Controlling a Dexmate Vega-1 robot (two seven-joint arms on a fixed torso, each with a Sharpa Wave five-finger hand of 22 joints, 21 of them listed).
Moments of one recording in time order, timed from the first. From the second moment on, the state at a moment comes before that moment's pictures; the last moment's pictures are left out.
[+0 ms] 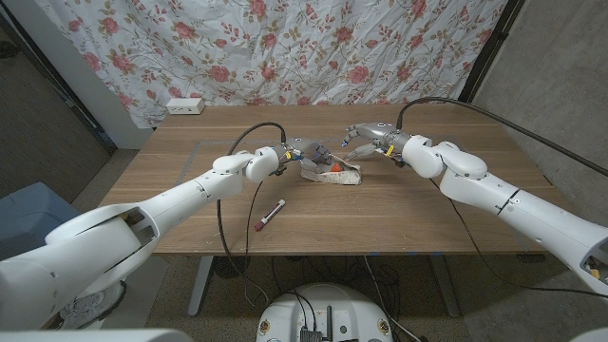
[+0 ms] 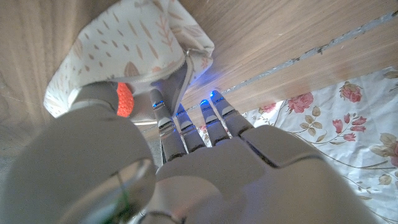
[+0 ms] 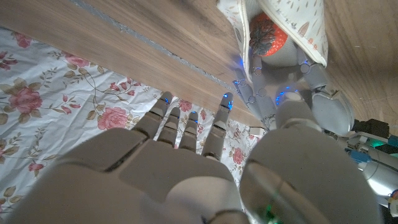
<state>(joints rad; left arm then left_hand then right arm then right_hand) 0.38 0.56 0.96 -1.26 0.63 -0.18 0.00 0.75 -0.11 0.31 -0.13 0.17 0.69 -0.16 0.18 0.18 0.39 -0.20 0.18 0.17 0.27 -0.04 0.17 0.17 0.27 -0.03 0.18 0.17 -0.62 -0.82 -0.73 -1.77 -0.59 -0.11 0.17 0.67 -0.12 0.44 -0.17 0.19 0.57 -0.18 0.34 0.22 0.17 -0.02 0.19 0.19 0.09 0.04 0.22 0.22 0.28 0.06 0.19 0.17</state>
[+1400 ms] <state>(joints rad) 0.35 0.54 0.98 -1.21 0.64 -0.22 0.01 0.74 -0.10 0.31 -0.14 0.17 0.69 -0.16 0.18 0.18 0.38 -0.20 0.18 0.17 0.26 -0.04 0.17 0.17 0.26 -0.03 0.18 0.17 -0.58 -0.74 -0.80 -1.67 -0.69 -0.11 0.17 0.68 -0.12 0.43 -0.17 0.18 0.61 -0.19 0.36 0.23 0.18 -0.02 0.20 0.19 0.10 0.04 0.23 0.22 0.29 0.06 0.19 0.17</state>
